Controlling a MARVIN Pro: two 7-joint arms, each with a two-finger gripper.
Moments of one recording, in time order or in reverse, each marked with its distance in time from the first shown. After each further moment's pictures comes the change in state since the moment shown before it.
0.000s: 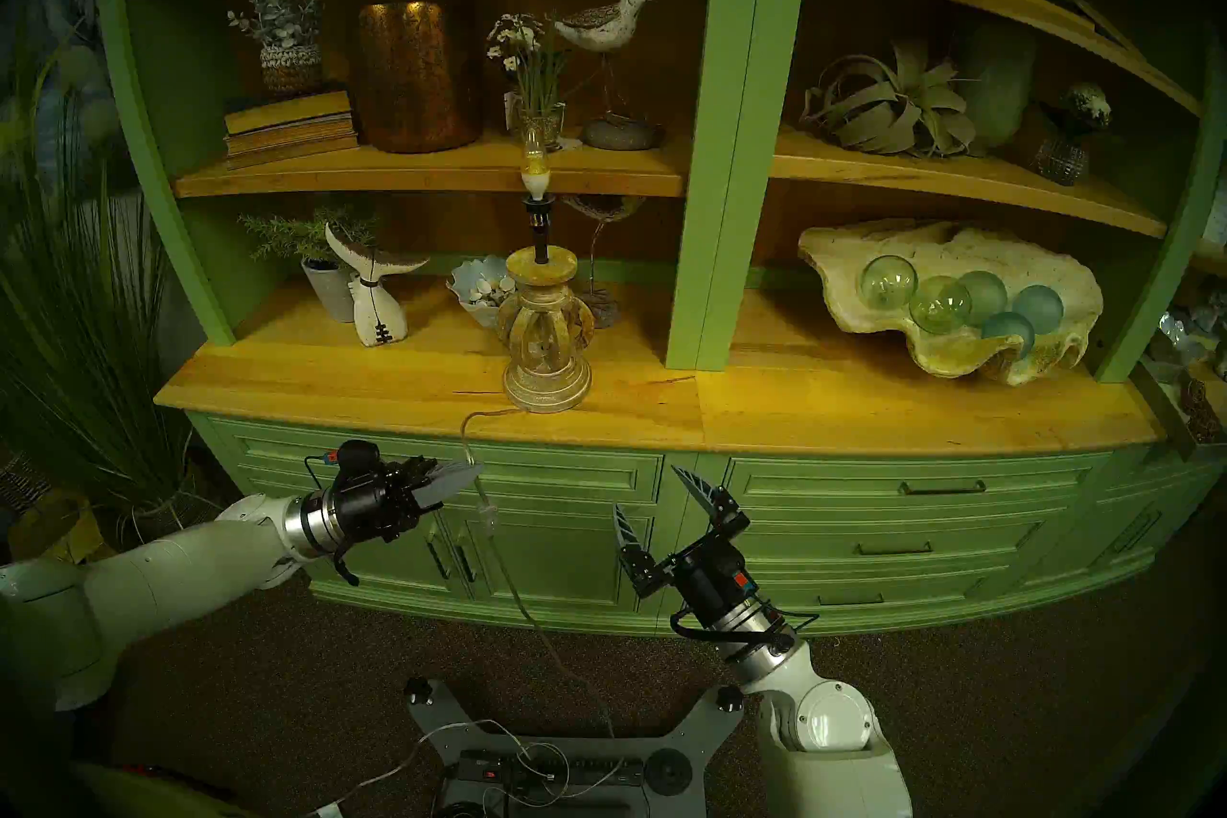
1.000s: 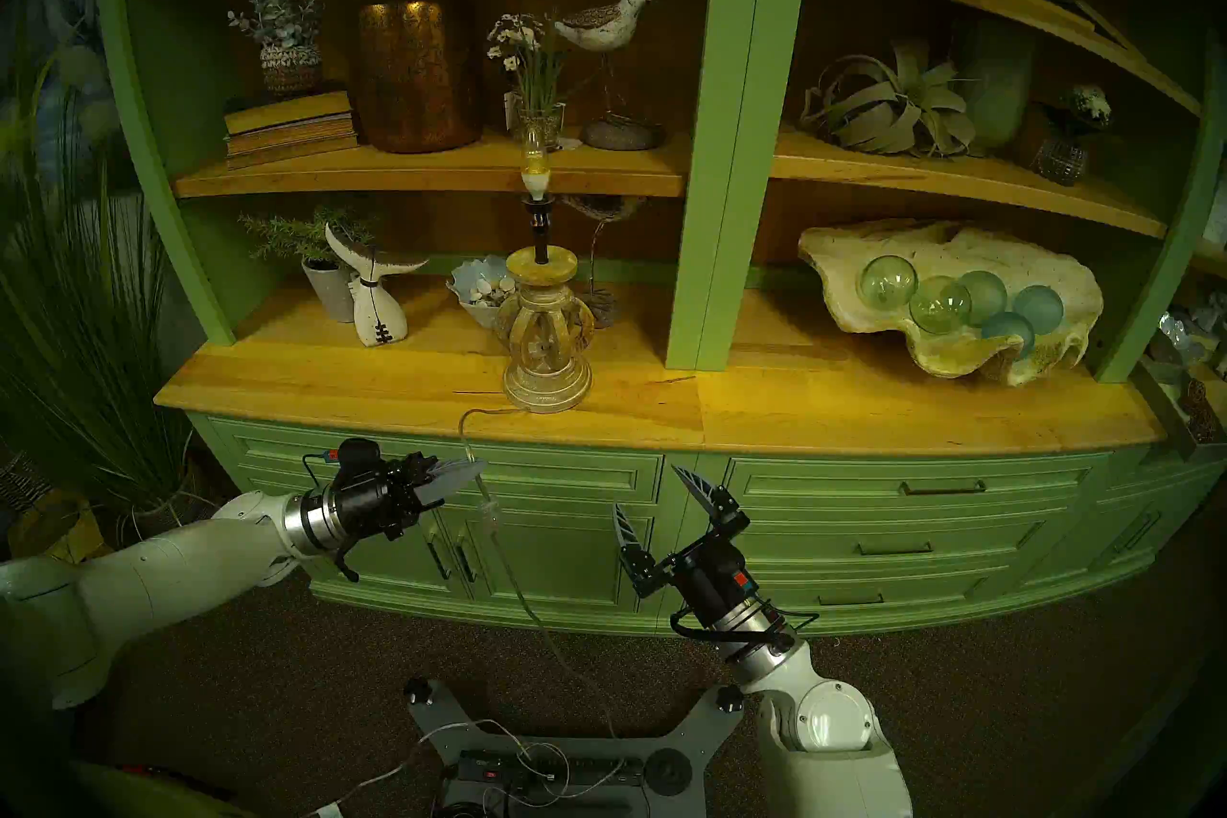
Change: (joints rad) left arm 0.002 0.021 -0.001 -0.025 0.017 -0.031 0.047; right arm 0.000 0.000 0.000 -0.001 0.000 0.000 0.000
